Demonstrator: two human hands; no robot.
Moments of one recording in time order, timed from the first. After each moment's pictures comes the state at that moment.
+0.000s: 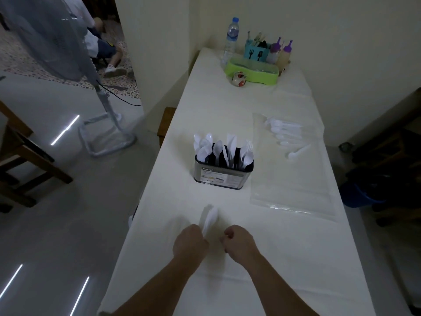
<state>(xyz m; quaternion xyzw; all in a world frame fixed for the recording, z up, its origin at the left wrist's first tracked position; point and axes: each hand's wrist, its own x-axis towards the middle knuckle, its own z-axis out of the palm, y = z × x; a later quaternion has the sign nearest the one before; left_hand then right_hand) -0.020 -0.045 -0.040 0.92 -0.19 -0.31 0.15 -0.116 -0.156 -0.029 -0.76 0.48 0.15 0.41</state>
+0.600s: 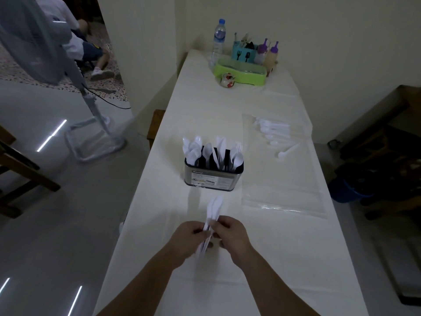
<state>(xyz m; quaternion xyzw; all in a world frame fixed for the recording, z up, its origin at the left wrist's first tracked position) -0.003 -0.048 -0.019 0.70 -0.14 -0.51 0.49 -0.104 -0.157 0.001 -0.61 0.47 -0.02 0.64</state>
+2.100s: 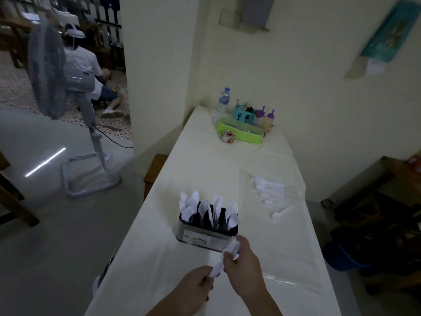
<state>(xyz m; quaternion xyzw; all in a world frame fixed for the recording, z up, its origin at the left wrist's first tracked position) 0.009 -0.107 -0.003 0.74 -0.32 -0.43 0.41 -0.078 -0.231 0.048 -0.81 0.42 -0.06 0.40</state>
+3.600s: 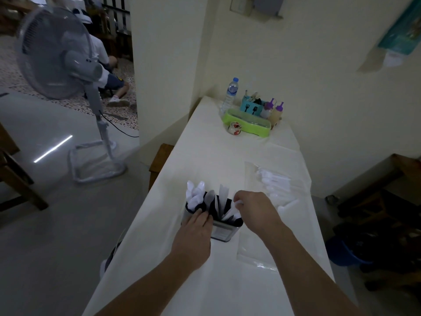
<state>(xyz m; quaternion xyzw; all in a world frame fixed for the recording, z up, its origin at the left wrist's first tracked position) 0.059 -0.125 0.005 0.85 -0.48 0.01 0.21 -0.011 -0.286 0.135 -0.95 0.28 0.02 0.13</state>
